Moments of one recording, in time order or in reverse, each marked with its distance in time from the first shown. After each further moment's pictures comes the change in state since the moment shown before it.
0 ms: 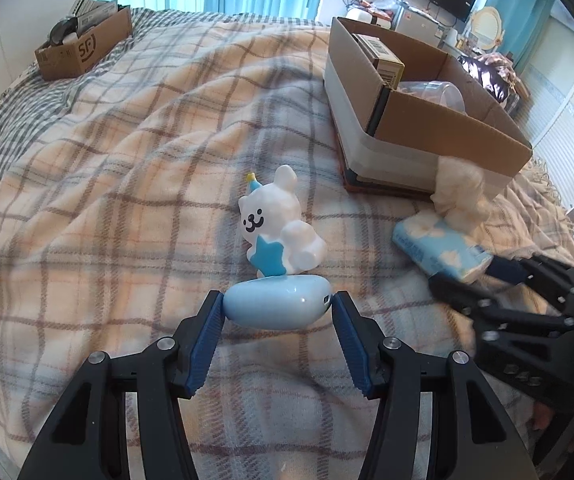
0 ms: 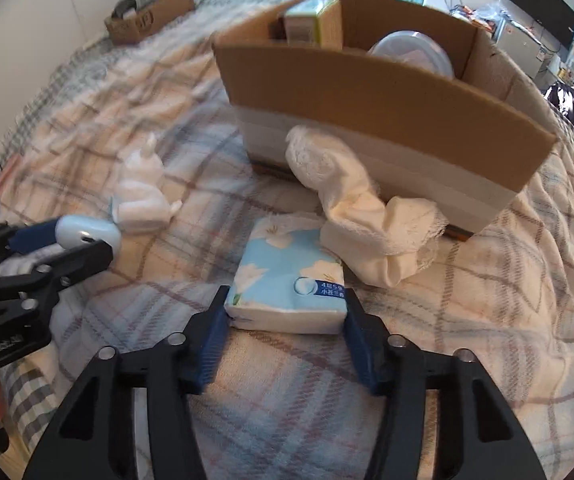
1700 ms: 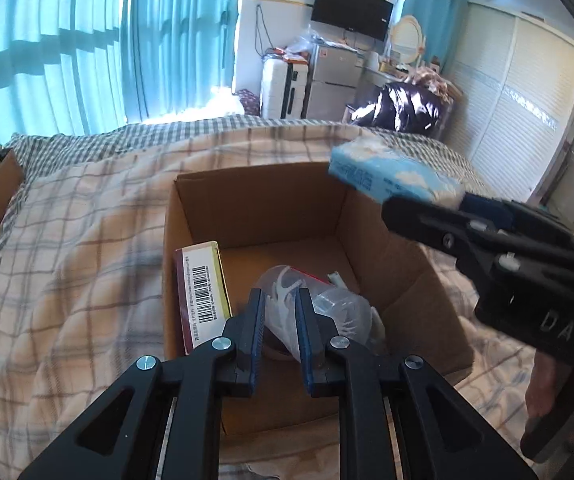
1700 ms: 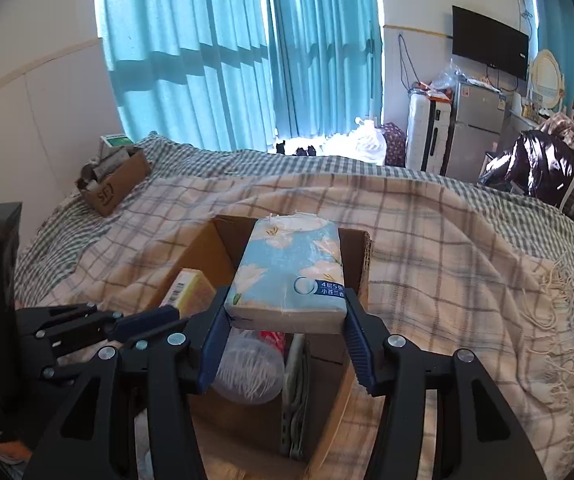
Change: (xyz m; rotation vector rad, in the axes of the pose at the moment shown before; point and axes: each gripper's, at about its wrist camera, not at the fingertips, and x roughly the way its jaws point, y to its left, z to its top) left arm 0.028 -0.118 0.172 0.237 -0.204 -0.142; right arm -0.060 -0.125 0.144 0.133 -0.392 -0.003
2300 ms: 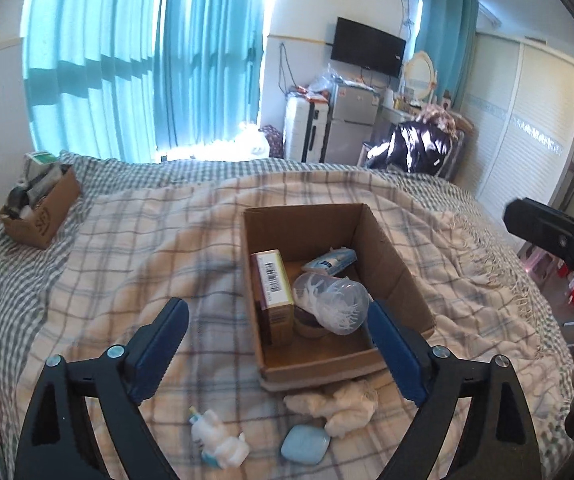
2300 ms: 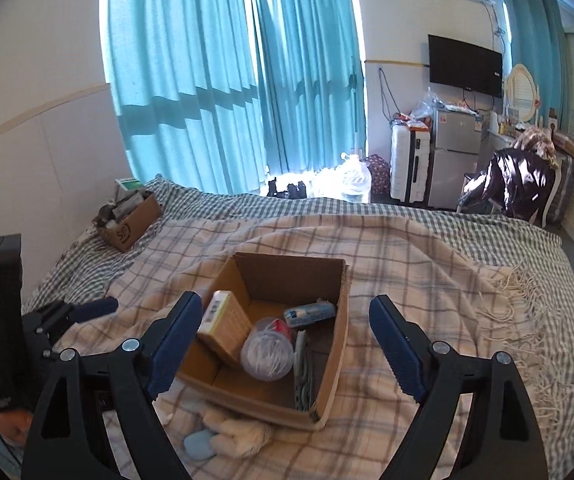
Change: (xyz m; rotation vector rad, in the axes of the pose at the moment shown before) left arm -0.129 0.027 -0.026 -0.059 -0.137 0.068; right arm -0.147 0.034 0.001 -0.013 -0.115 -0.034
